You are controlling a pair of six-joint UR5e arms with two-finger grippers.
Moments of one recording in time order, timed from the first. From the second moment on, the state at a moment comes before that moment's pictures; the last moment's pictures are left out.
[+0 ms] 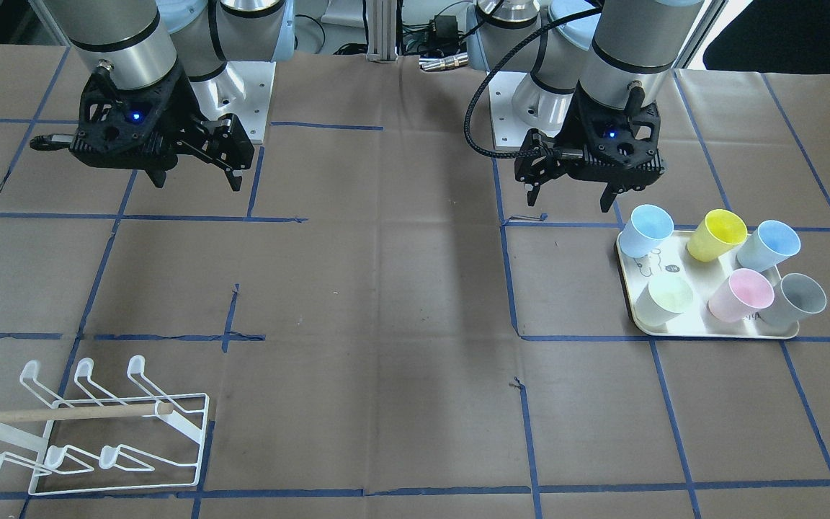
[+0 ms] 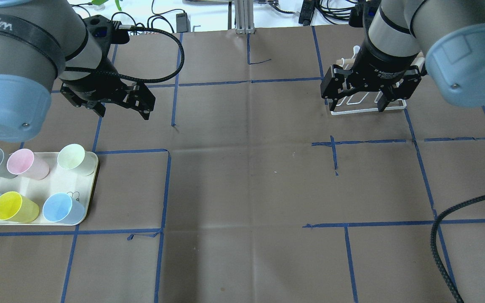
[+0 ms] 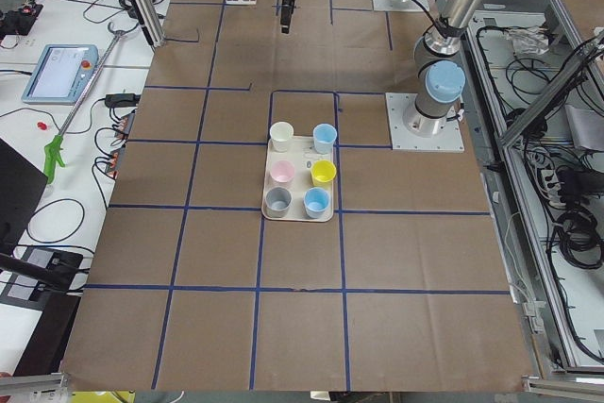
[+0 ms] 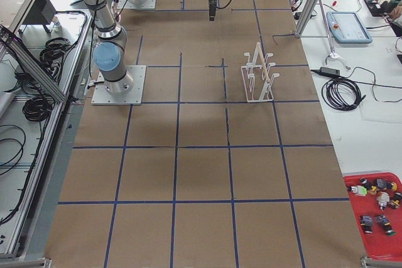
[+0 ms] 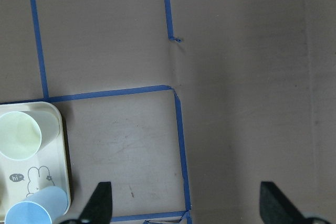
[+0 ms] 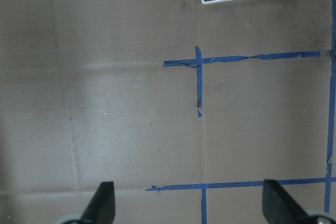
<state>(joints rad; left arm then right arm) -1.59 -1.53 -1.71 -1.39 1.60 0.09 1.62 -1.59 1.64 -1.62 -1.54 0.10</state>
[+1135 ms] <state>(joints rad) -1.31 -1.50 -1.77 -1.40 1.59 0.34 1.62 -1.61 1.67 -1.61 -1.54 0.11</state>
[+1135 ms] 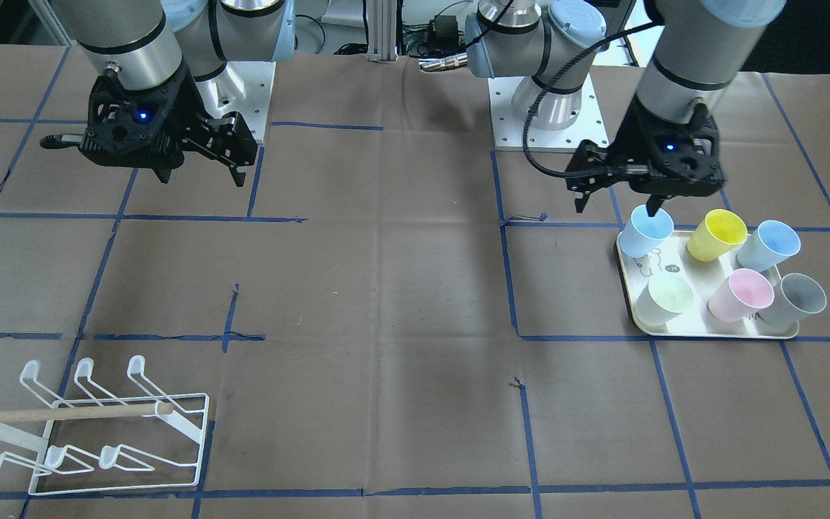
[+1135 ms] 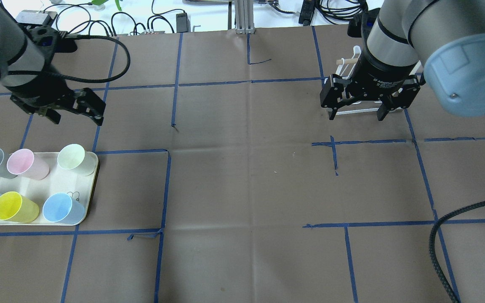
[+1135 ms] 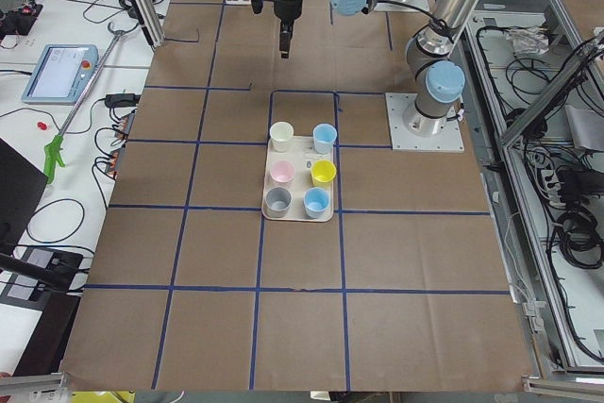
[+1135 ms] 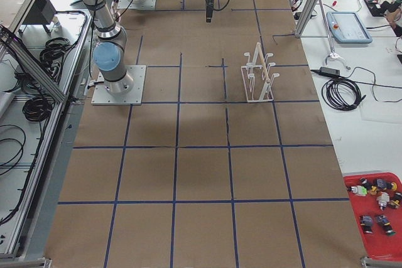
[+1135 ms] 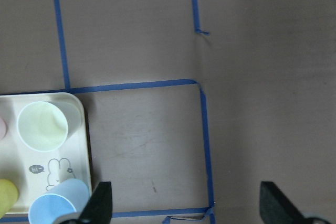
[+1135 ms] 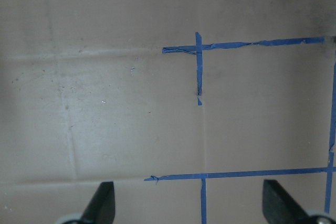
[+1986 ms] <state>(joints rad) -1.14 -1.56 -1.92 -1.24 1.56 0.49 1.62 -1.61 1.67 -1.61 -1.54 0.10</state>
